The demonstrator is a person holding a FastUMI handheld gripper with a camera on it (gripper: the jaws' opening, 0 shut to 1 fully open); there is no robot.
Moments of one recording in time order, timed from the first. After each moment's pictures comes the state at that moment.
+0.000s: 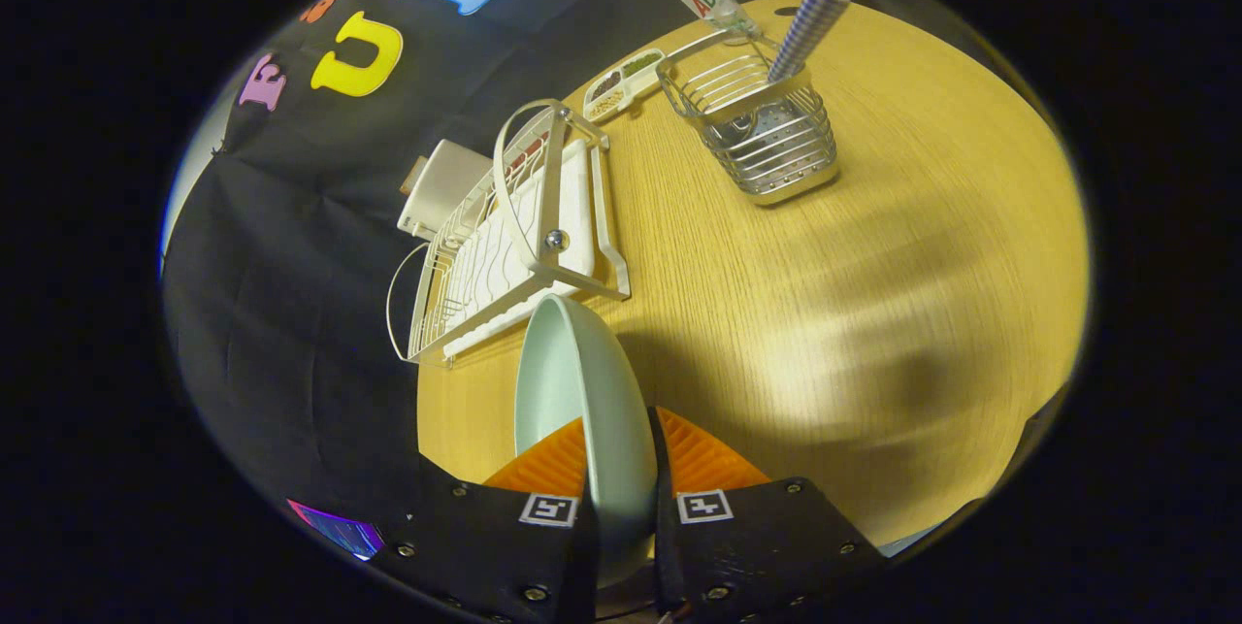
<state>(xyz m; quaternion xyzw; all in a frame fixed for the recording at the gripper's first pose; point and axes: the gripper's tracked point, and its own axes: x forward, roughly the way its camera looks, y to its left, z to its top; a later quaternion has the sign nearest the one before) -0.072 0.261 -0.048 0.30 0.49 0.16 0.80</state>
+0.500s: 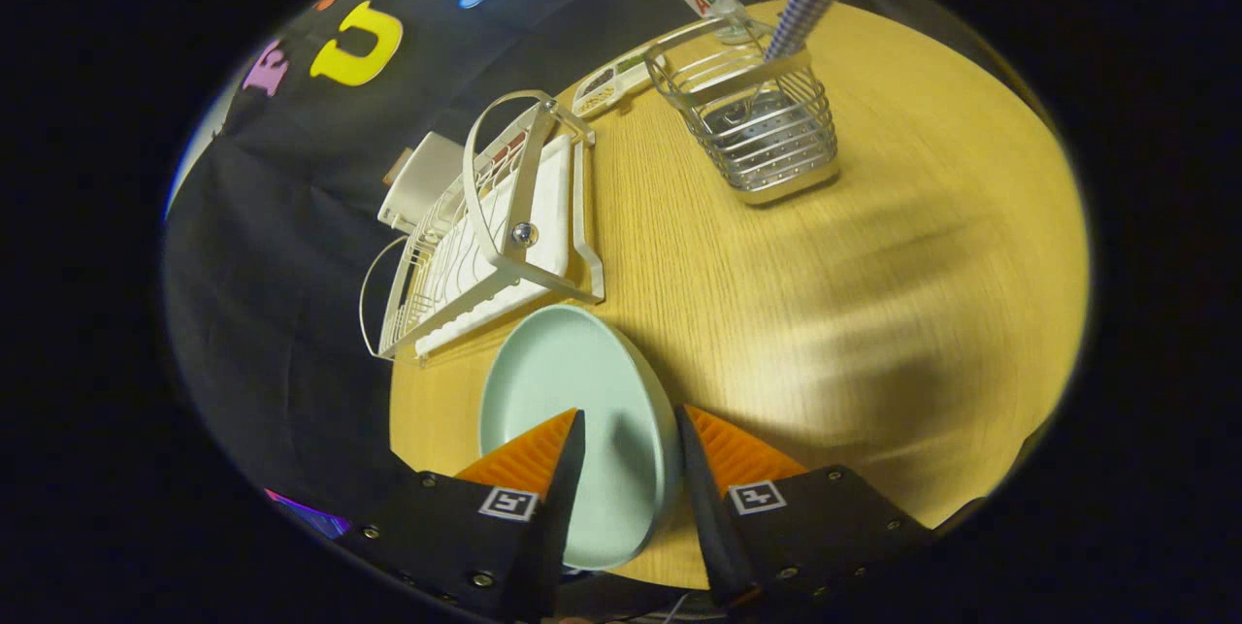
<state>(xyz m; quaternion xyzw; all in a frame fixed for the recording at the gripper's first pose) -0.063 0.247 -0.062 0.23 0.47 0.15 0.84</state>
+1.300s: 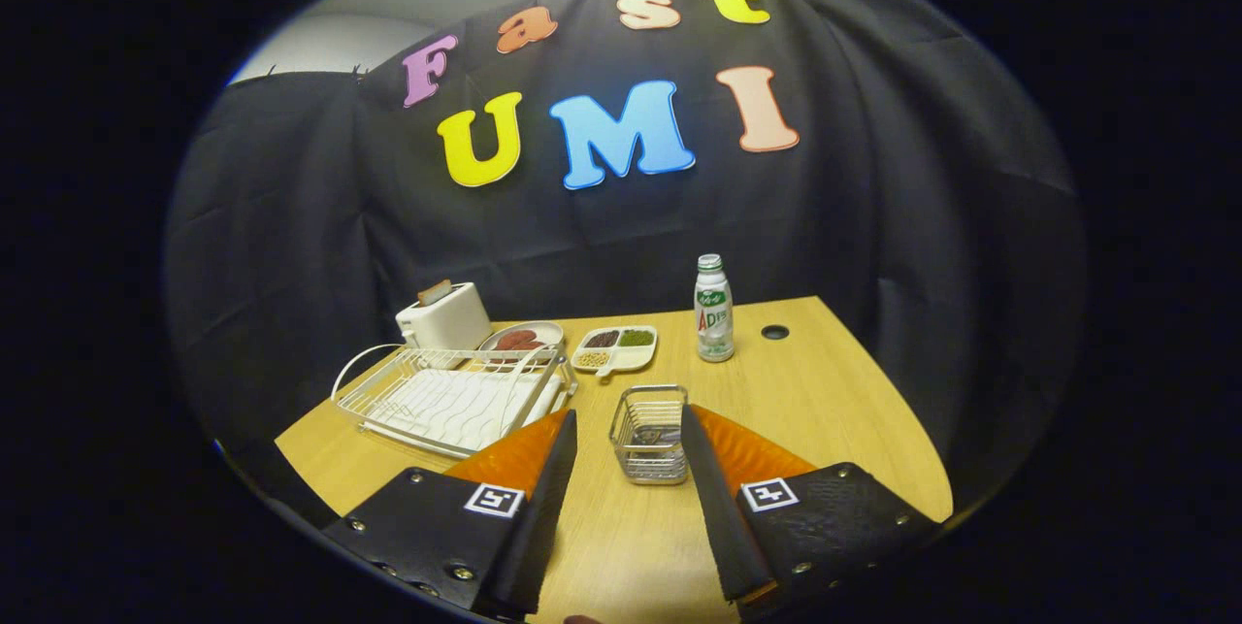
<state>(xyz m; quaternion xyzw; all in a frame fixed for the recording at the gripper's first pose) -0.018 0.116 0.121 0.05 0.12 0.10 0.99</state>
